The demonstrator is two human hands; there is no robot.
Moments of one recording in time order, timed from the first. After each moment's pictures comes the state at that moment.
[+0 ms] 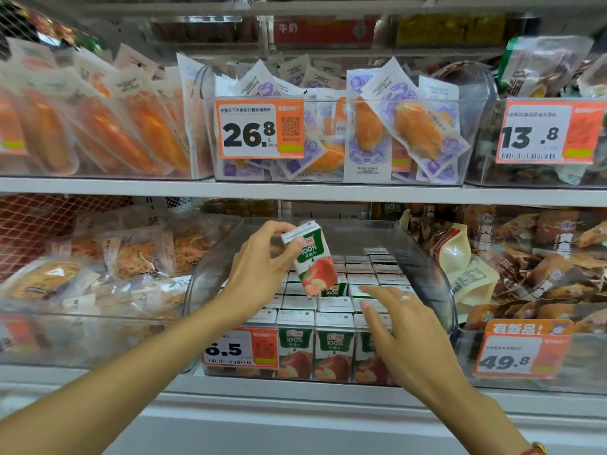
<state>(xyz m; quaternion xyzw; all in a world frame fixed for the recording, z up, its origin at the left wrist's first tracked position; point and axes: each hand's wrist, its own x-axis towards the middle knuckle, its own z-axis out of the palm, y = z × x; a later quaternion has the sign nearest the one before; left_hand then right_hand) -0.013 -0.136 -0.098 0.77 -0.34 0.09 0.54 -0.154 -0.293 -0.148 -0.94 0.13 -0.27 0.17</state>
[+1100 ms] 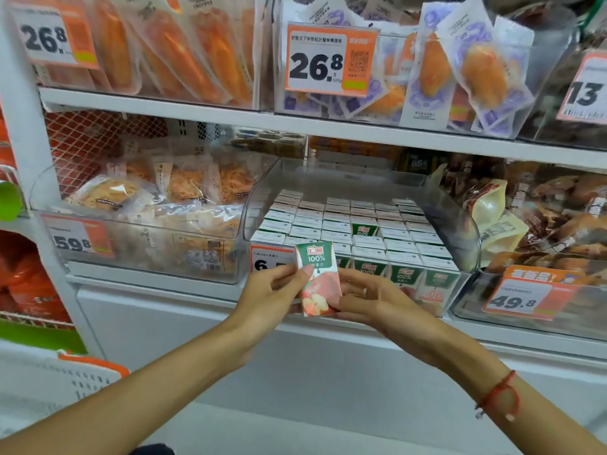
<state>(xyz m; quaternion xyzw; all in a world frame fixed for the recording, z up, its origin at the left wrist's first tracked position) -0.100 -0.056 -0.170 0.66 -0.16 -0.17 0.72 -0.170 -0.222 -0.152 -0.78 0.01 0.04 0.63</state>
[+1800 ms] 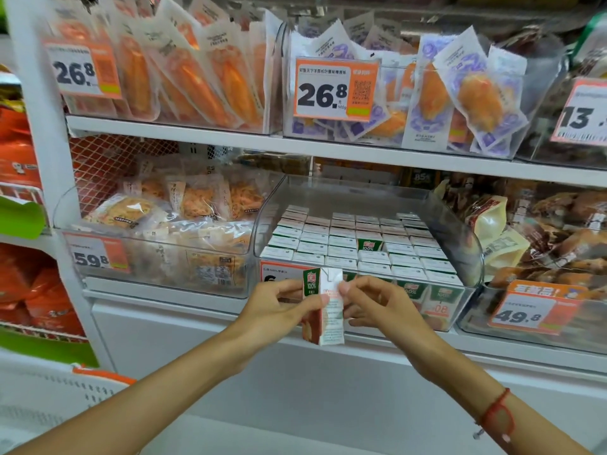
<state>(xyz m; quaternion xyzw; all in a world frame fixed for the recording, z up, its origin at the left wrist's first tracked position) -0.089 -0.046 -0.169 0.71 -0.20 -0.16 0.66 -0.163 -0.218 -0.155 -0.78 0.09 -0.08 0.61</state>
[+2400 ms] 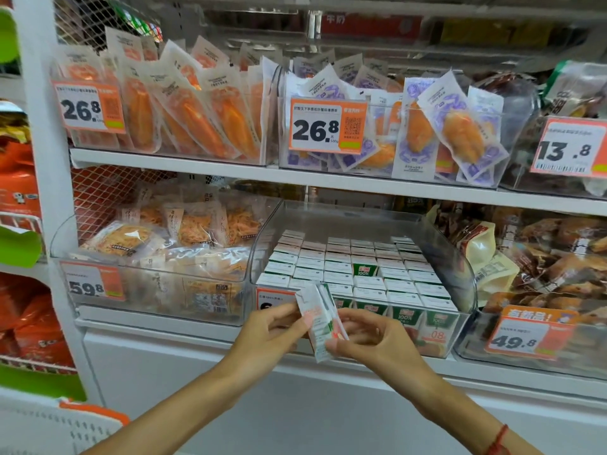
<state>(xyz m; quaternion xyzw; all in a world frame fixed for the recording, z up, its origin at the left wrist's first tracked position) -0.088 -0.040 -0.169 0.69 -0.27 -0.15 0.65 -0.170 -0.216 -0.160 -0.79 0.08 -0.09 0.60</state>
